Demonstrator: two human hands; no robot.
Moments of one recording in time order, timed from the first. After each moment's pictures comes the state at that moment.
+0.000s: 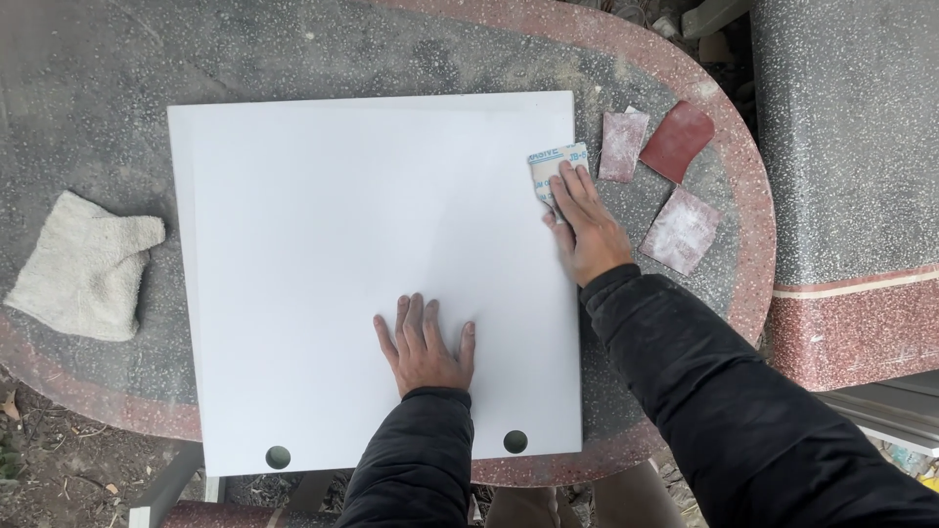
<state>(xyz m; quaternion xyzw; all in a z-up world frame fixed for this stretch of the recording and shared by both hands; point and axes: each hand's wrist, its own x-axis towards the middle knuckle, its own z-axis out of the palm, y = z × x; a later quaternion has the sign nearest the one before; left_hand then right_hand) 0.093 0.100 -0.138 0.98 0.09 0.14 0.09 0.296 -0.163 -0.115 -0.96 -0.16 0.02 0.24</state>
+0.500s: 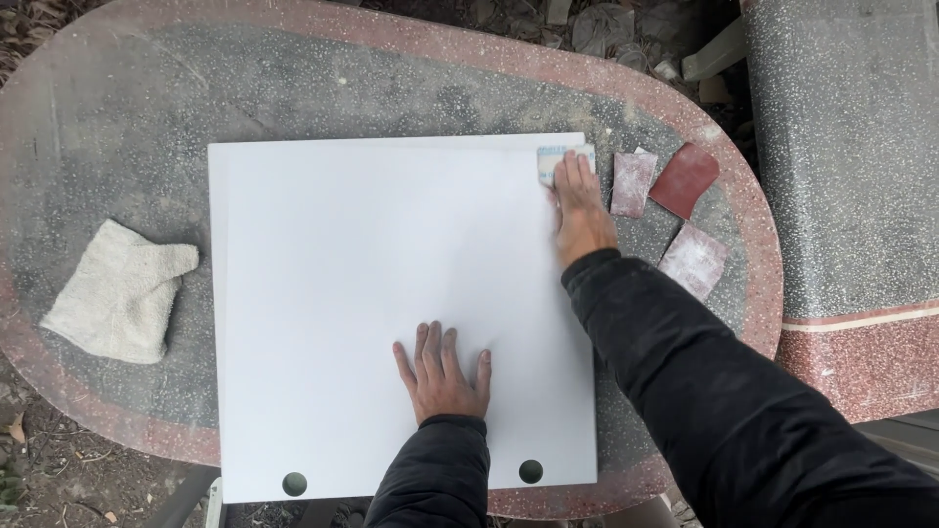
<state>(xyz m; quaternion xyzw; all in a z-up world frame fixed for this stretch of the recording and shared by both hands) 0.091 0.100 -0.146 0.98 0.10 0.12 0.10 0.372 -0.122 -0.145 -0.97 -0.13 0.01 0.19</state>
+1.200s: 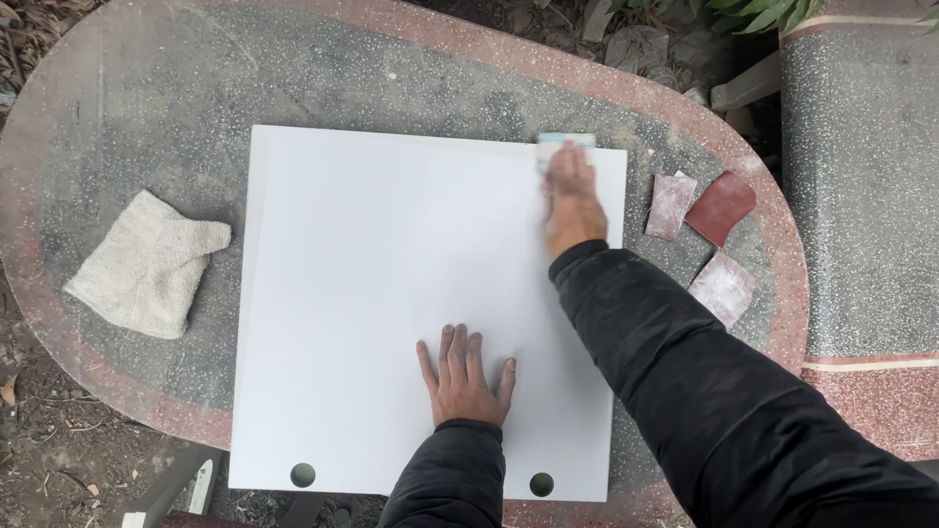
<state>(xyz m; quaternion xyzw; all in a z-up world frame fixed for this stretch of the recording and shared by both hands) 0.102 0.098 -0.118 0.97 0.08 0.19 0.15 0.412 -0.053 -0.160 -0.98 -0.15 0.04 0.15</state>
